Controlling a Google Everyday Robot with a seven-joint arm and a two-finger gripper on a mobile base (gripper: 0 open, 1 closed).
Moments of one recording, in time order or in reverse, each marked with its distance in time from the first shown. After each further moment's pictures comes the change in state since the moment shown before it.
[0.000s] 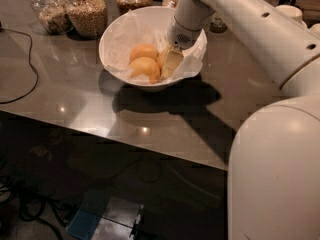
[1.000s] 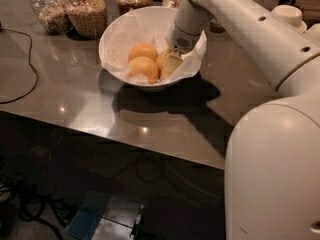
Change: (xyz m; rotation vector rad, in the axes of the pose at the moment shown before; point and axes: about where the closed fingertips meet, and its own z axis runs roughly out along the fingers) arm 0.007 0.005 0.013 -0.047 0.001 0.017
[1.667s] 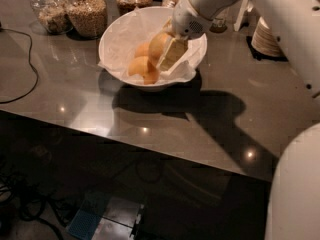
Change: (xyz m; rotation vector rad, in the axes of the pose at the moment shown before) arm -0.042 0.040 -0.076 -0.002 -0.280 -0.195
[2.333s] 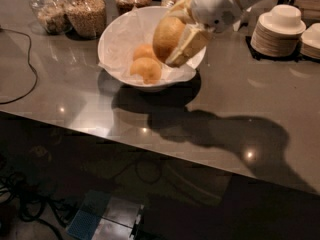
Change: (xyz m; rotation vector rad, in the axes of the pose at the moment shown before) arm -0.044 0.067 -0.076 0.018 -0.235 -0.184
